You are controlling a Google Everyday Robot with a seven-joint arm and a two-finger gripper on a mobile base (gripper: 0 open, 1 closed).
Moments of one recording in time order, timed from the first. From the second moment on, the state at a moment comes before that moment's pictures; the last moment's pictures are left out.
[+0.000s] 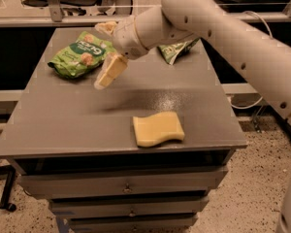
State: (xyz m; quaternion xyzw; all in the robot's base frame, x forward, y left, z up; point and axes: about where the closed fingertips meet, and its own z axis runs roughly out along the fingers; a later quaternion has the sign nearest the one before) arm 0.622 0.124 0.923 -0.69 0.51 0.23 0.45
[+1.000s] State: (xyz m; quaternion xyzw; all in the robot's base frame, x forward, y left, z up) arm 0.687 0.176 0.873 -0.68 0.54 0.18 0.46
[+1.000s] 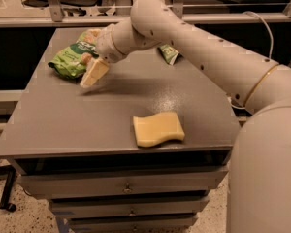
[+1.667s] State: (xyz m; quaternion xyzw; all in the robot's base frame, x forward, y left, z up) arm 0.714 0.195 0.873 -0.65 0.57 0.22 0.46
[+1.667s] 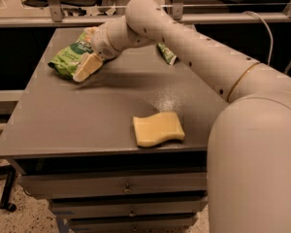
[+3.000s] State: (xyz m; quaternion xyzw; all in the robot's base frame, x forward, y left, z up) arm 0.715 0.217 0.866 -0.62 0.59 0.27 0.44
